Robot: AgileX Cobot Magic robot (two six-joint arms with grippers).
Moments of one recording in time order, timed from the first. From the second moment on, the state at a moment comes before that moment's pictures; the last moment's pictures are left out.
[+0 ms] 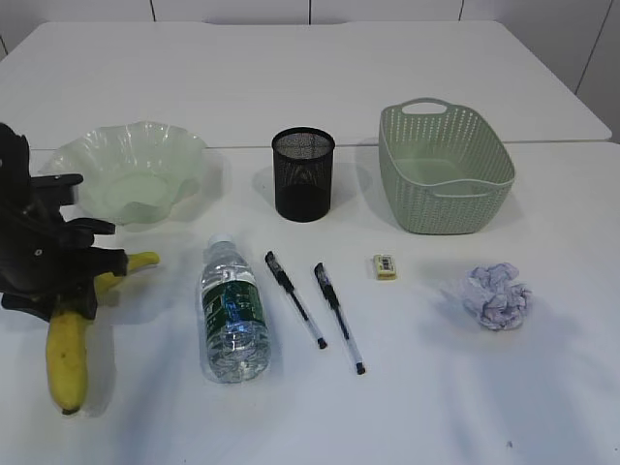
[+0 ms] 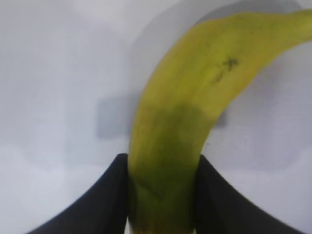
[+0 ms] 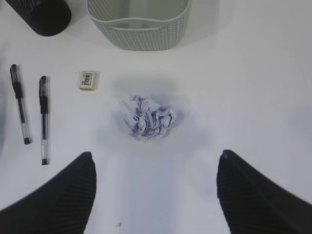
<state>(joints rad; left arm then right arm) -0.24 1.87 -1.01 0.09 0.60 -0.50 -0.02 1.02 -0.88 0.16 0.82 -0.09</state>
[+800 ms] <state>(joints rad) -0.24 1.76 -1.43 0.17 0.71 -0.50 -0.02 1.02 -0.88 0.16 0.83 -0.09</state>
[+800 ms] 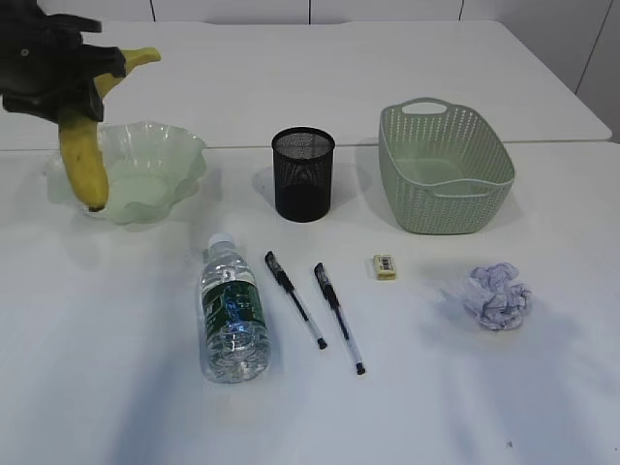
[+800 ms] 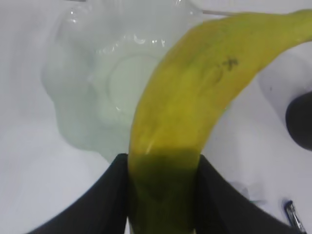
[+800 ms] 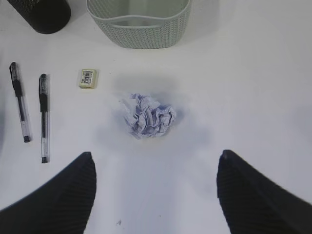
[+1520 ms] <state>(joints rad) -0.13 2.27 -2.09 0.10 0.95 -0.50 -0.02 1.02 -0.88 0.16 0.85 -0.09</state>
